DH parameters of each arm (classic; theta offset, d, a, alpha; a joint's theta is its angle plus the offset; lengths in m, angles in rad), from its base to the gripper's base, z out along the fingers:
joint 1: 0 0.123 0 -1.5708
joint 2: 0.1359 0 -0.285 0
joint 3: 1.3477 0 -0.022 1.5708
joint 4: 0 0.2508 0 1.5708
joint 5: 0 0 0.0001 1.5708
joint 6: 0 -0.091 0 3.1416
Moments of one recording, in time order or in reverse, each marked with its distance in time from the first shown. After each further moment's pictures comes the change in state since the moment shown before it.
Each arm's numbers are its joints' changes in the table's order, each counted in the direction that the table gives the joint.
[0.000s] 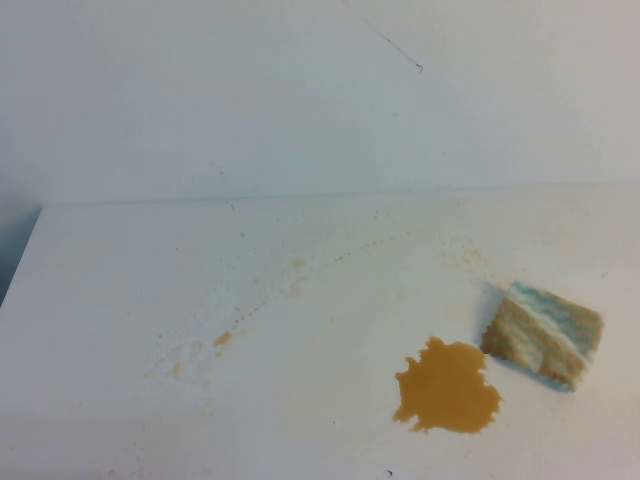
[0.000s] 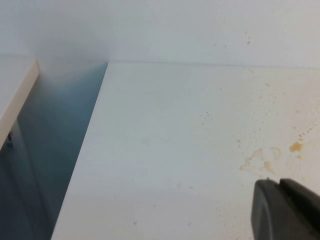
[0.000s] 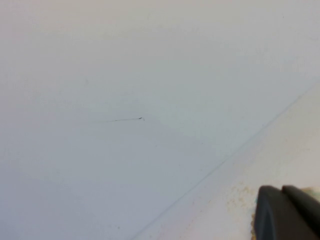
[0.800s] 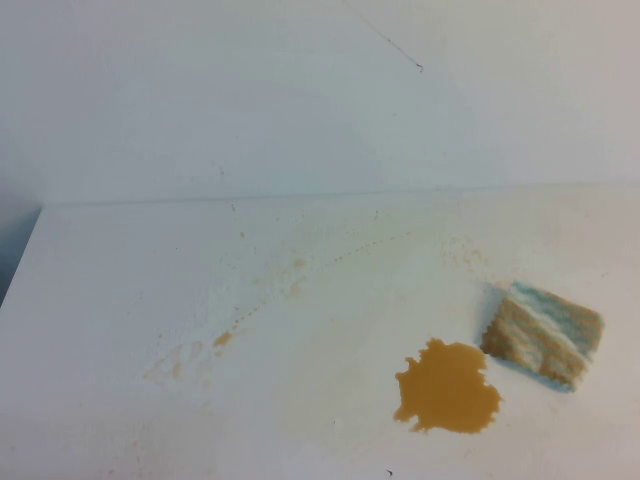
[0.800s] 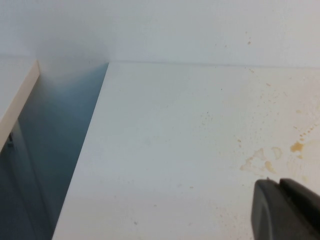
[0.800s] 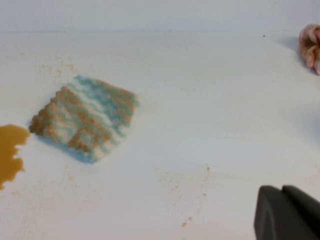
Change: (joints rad) right arm 0.001 0.000 -0.002 -1.078 -0.196 -0.171; left arm 0.000 0.000 0.000 0.002 0.000 0.000
